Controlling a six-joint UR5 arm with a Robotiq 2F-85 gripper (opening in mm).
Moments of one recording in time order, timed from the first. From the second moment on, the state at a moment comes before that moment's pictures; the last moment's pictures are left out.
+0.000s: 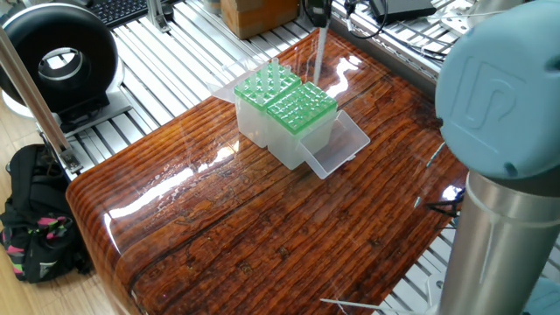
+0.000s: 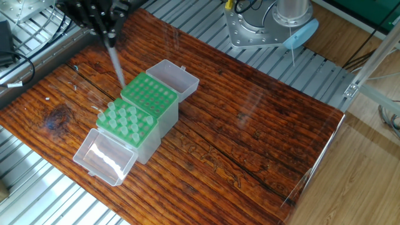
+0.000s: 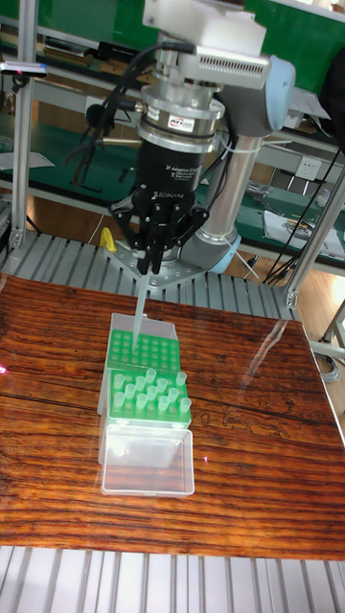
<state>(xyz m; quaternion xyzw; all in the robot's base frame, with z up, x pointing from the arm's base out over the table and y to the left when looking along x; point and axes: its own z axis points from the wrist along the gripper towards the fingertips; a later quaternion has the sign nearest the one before) 0.585 -0.053 0.324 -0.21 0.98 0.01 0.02</state>
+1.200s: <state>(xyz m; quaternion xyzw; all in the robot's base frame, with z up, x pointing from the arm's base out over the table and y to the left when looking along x) 0.588 -0.052 0.314 -0.17 0.99 0.03 0.01</state>
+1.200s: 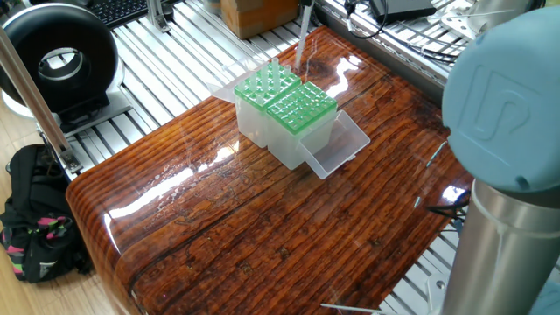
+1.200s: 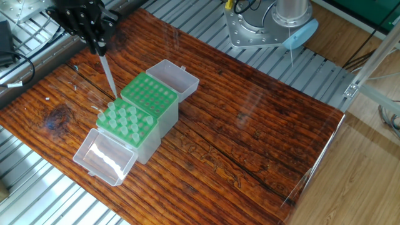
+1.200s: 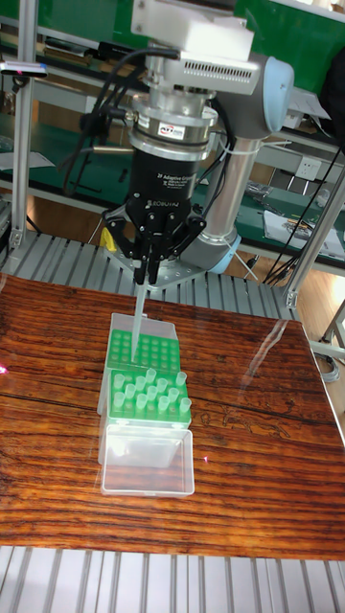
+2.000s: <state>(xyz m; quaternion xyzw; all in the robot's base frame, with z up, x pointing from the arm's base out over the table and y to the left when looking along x) 0.578 -0.054 0.298 -0.14 0.99 0.03 0.00</state>
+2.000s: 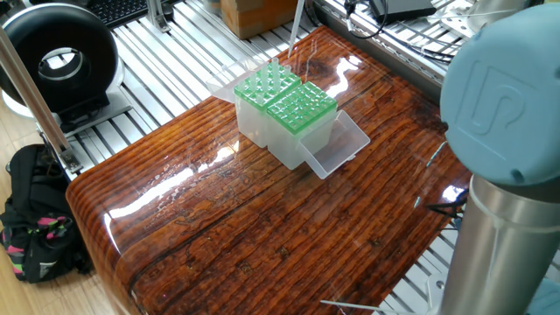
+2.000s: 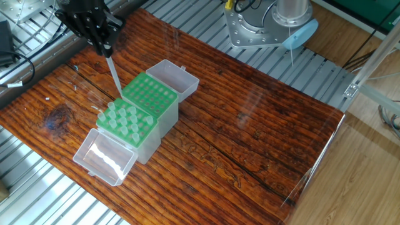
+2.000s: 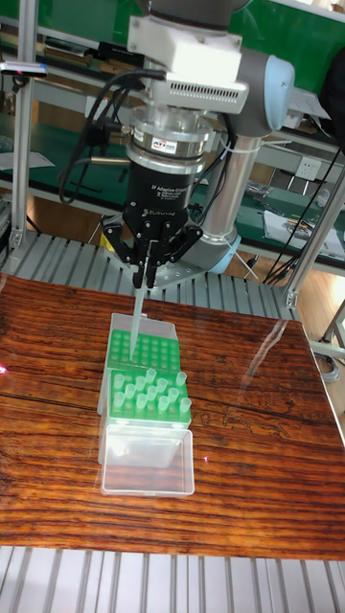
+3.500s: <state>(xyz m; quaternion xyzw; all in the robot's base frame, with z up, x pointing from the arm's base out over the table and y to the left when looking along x) 0.592 -0.051 0.284 -0.12 0.99 0.03 0.02</state>
